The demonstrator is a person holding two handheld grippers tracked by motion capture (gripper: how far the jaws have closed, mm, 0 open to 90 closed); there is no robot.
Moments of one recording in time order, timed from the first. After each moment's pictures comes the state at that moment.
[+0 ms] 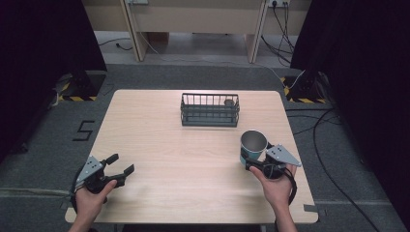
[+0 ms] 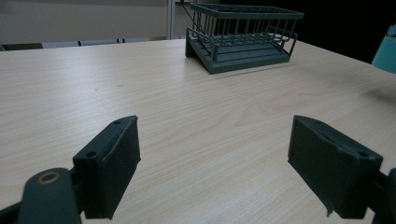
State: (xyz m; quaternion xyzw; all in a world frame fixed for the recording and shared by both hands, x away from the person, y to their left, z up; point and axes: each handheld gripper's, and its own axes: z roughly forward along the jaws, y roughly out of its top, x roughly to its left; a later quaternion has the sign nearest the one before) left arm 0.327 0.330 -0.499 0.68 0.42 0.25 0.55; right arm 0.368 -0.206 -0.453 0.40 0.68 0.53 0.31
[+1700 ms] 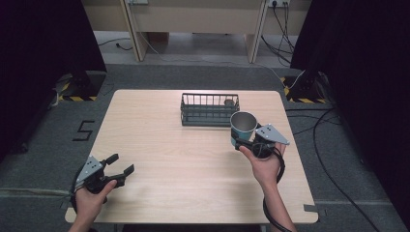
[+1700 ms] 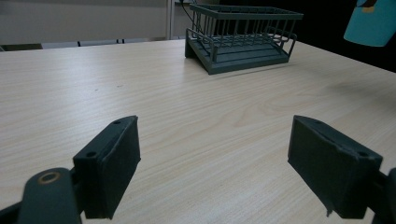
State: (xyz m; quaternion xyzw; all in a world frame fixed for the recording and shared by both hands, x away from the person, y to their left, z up) left arm 0.327 0.330 -0.499 0.67 0.42 0.25 0.55; right arm 0.416 -0.176 -0.425 0.39 0.67 0.55 0.32
